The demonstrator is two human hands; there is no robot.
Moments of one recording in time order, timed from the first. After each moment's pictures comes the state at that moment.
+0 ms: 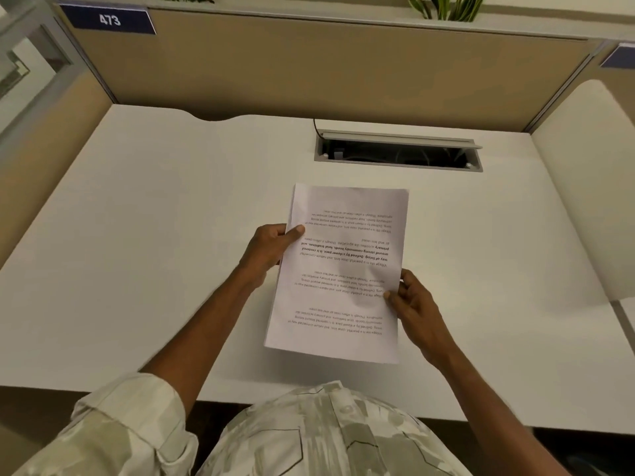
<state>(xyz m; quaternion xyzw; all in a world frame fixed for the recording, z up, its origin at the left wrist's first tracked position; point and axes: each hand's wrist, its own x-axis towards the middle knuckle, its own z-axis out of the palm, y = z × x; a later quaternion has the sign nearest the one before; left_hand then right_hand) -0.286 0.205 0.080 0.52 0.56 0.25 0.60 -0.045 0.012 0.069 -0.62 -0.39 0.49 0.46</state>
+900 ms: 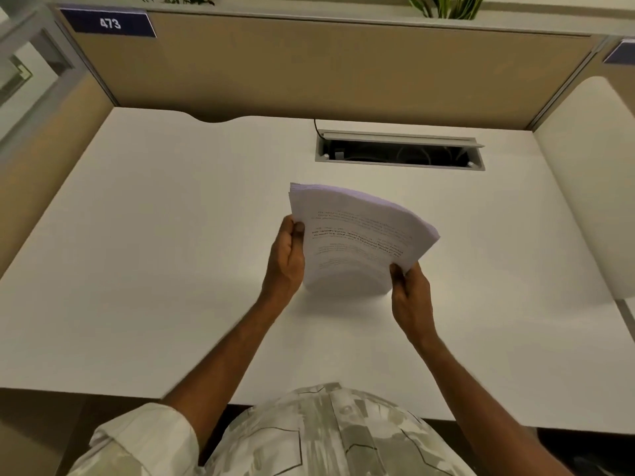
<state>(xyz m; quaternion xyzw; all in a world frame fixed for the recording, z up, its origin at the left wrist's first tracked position) -0.254 0.155 0.095 0.60 0.47 0.44 0.47 -0.057 0.048 0.058 -0.71 -0.45 0.26 0.48</state>
